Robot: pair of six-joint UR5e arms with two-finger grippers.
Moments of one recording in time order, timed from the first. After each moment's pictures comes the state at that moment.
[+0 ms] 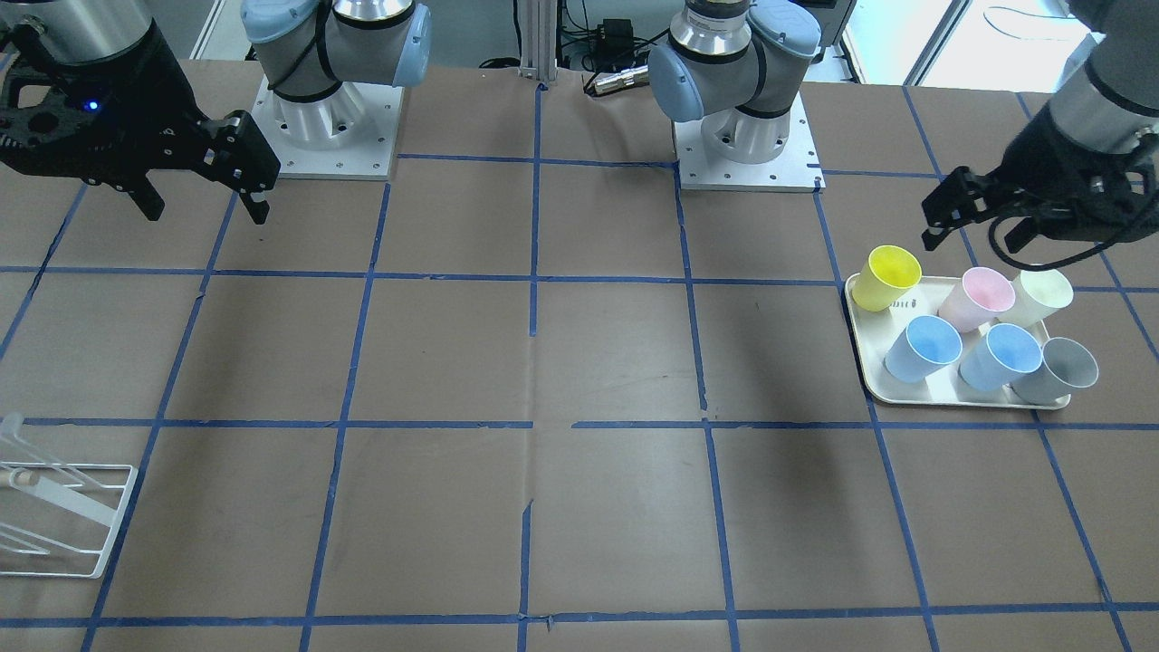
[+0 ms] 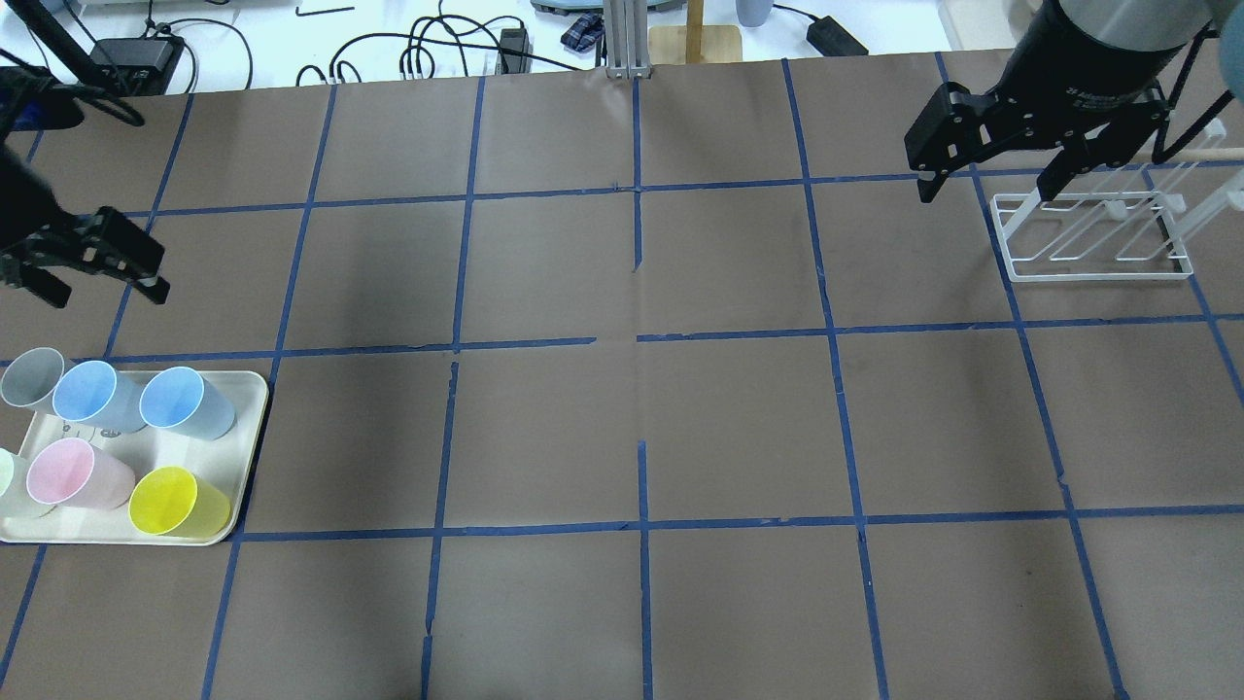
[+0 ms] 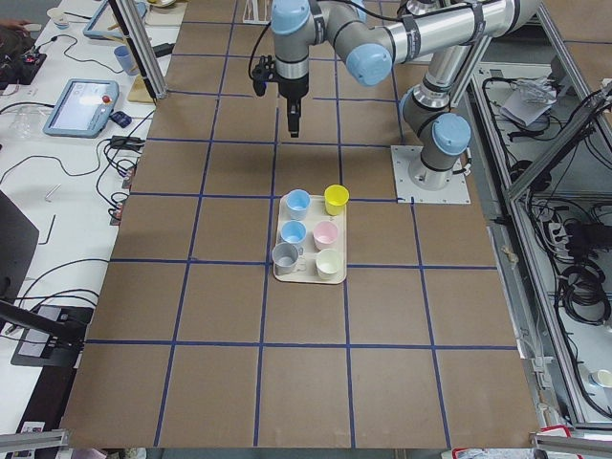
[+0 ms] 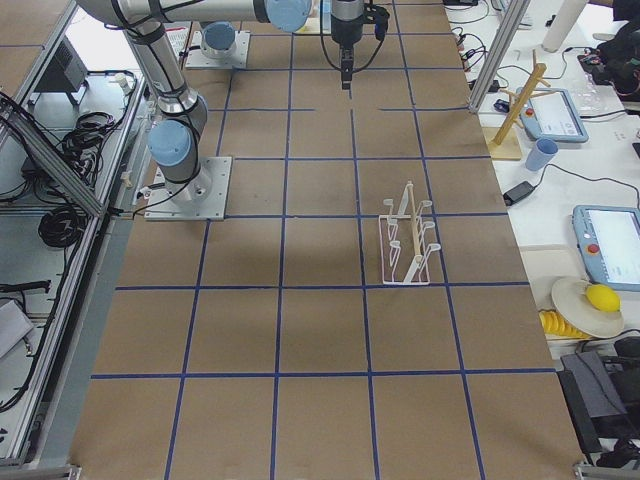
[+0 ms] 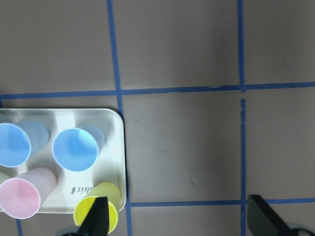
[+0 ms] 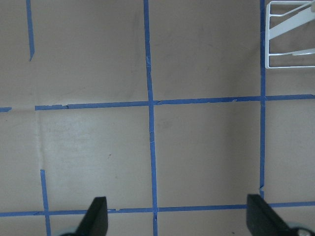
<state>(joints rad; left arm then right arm) -1.05 -1.53 -1.71 -1.53 1.59 0.54 1.48 -1.61 1.56 -1.57 -1.55 -0.06</state>
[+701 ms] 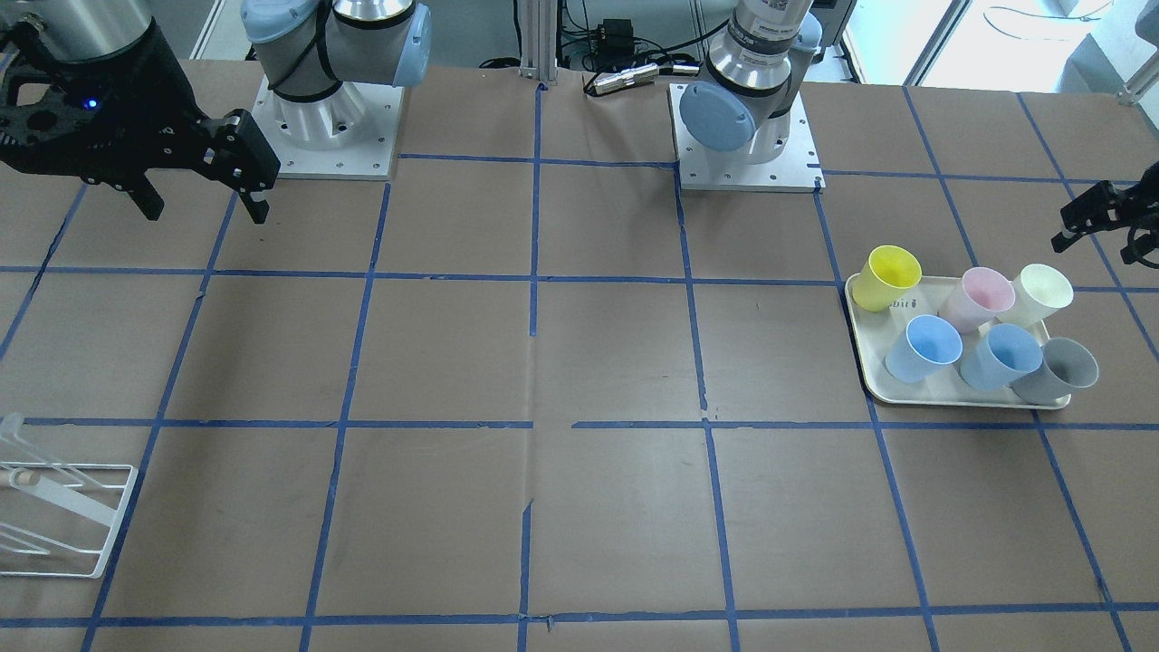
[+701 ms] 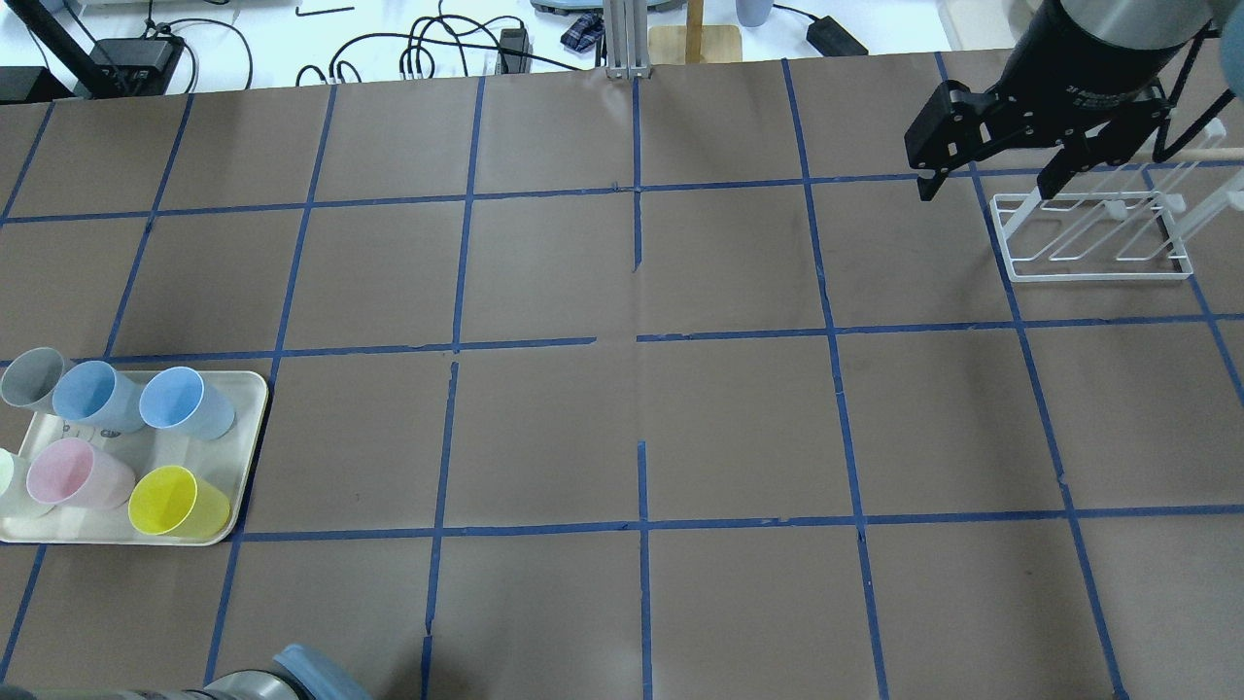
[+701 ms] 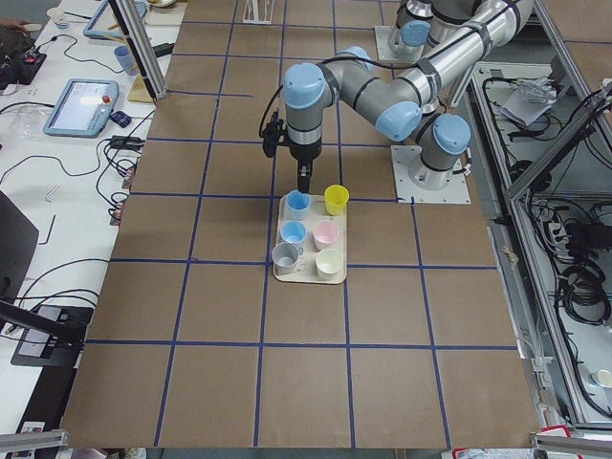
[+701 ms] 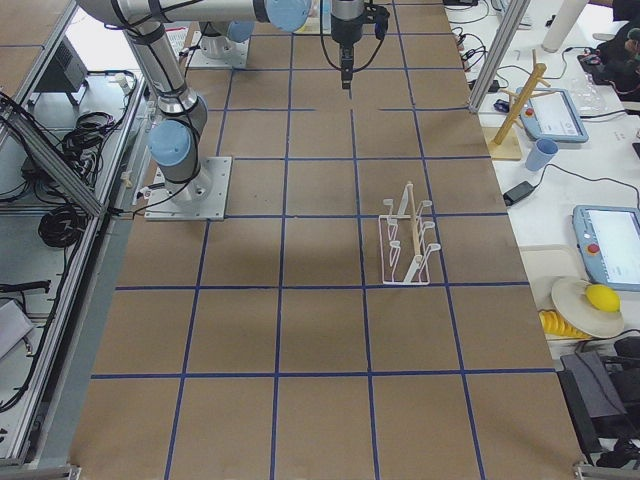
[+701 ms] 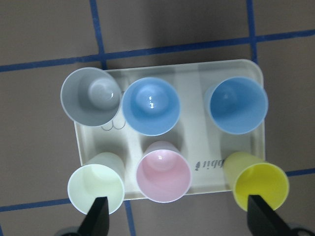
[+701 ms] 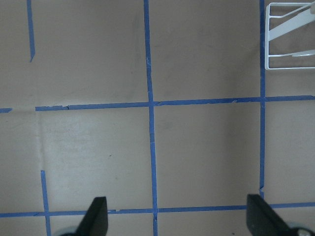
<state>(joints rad) -0.63 -1.69 -1.77 -1.30 1.56 1.09 1.48 -1.62 1.55 -1.57 -1.55 -0.06</state>
